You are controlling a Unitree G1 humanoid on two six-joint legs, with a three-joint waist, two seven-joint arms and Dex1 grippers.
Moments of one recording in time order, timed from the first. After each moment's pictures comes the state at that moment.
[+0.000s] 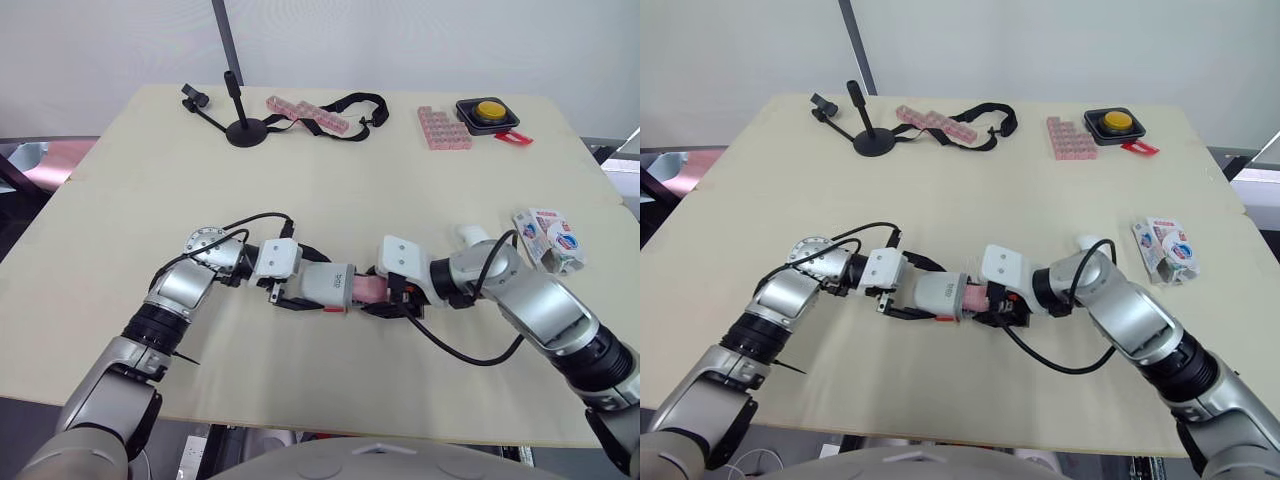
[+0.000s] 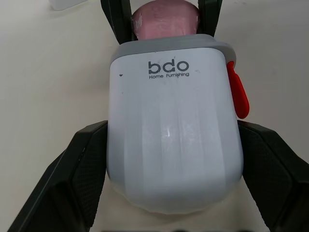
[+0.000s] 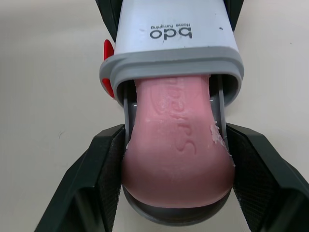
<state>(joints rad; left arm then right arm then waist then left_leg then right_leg) -0.49 0.49 -0.34 0.23 -0.12 -0.18 -1.35 -0.45 -0.67 0.45 -0.49 0.22 0.87 0.96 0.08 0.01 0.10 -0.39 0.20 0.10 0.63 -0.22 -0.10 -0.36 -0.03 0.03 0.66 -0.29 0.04</state>
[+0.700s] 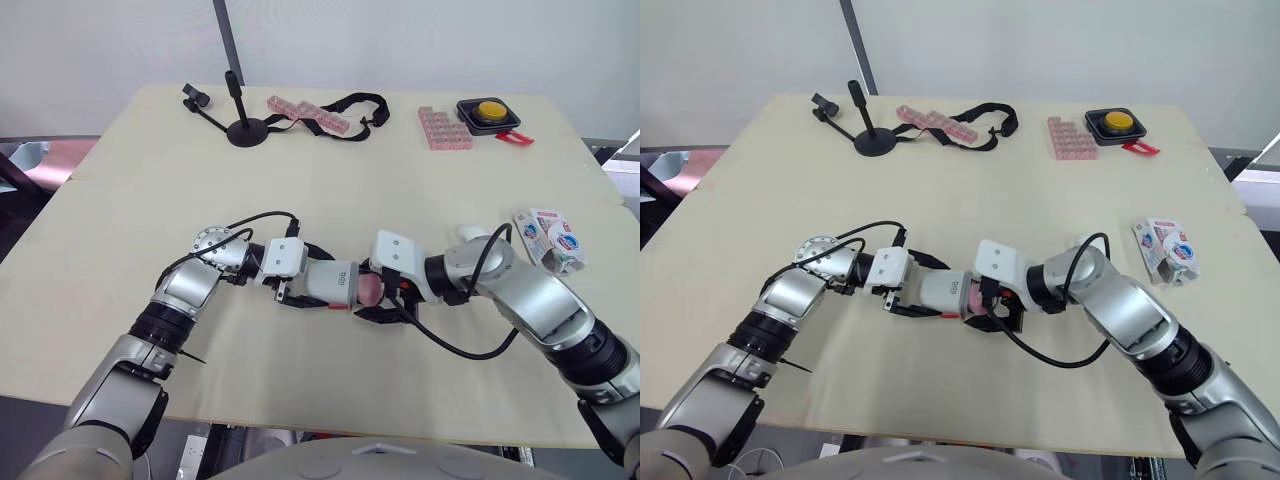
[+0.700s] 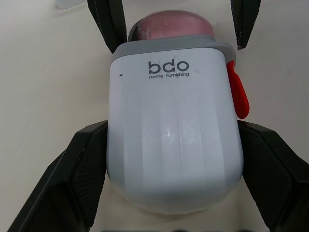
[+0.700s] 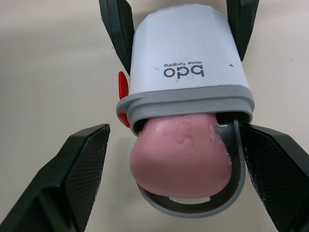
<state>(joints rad) -0.50 0.46 -0.34 0.25 -0.09 -0.18 -1.33 -0.47 -0.67 0.43 -0.52 0.27 0.92 0.95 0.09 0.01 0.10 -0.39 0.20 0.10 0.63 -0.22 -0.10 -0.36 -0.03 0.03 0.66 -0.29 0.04</state>
